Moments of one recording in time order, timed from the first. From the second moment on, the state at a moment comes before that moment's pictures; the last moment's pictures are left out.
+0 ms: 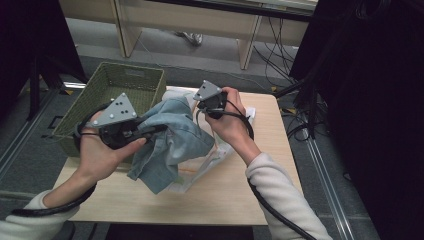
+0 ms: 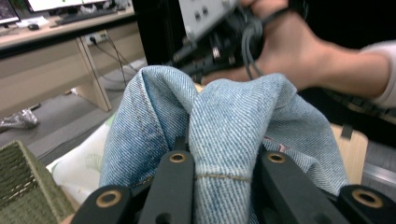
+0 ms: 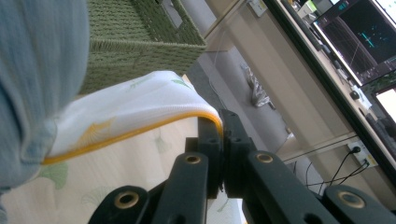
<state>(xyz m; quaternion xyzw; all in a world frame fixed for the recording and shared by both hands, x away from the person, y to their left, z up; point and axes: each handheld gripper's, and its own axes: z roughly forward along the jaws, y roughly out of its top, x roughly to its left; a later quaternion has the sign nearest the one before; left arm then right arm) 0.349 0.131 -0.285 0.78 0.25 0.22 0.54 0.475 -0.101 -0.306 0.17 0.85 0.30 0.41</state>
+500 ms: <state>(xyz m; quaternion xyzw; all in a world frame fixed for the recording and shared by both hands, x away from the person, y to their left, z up) 0.348 0.109 -0.295 0.81 0.21 0.20 0.51 0.476 -0.096 -0.308 0.19 0.85 0.30 0.39</state>
